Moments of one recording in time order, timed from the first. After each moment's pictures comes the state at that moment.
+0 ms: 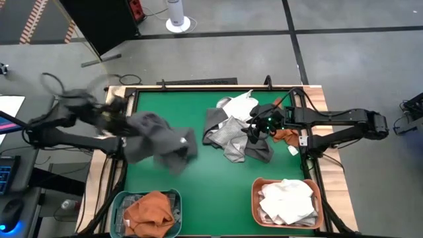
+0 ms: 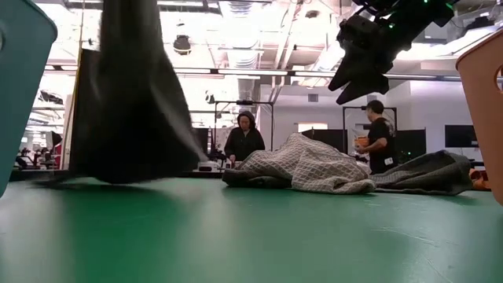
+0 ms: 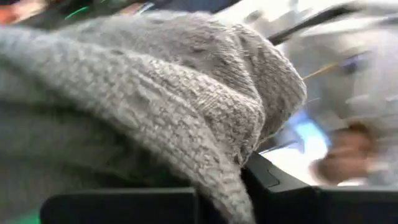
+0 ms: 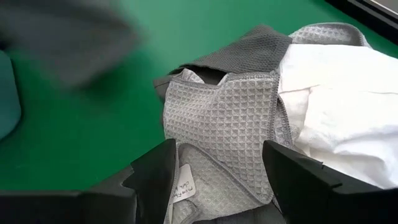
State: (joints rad) left arm 0.04 0.59 1.12 -0.44 0.33 -1.11; right arm -0.17 1.13 0.81 -0.41 0.10 0.41
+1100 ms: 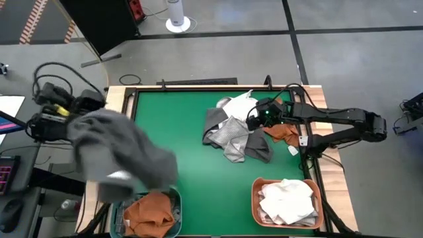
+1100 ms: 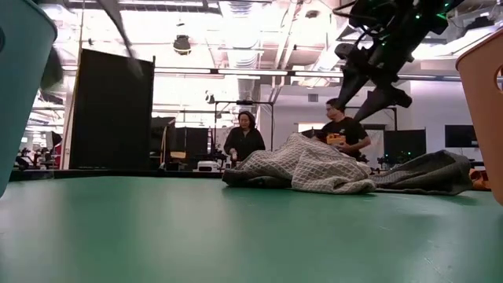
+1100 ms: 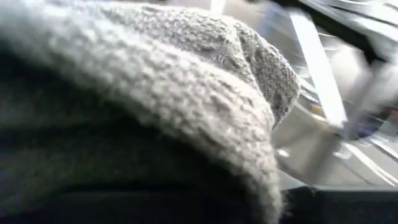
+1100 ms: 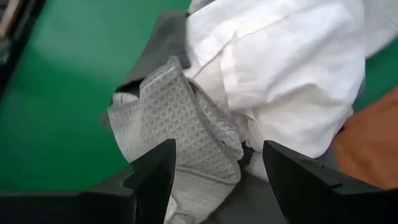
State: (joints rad) left arm -0.07 0.67 1.12 0.44 0.72 -1.49; right arm -0.30 1.15 0.81 -0.52 0.11 0.83
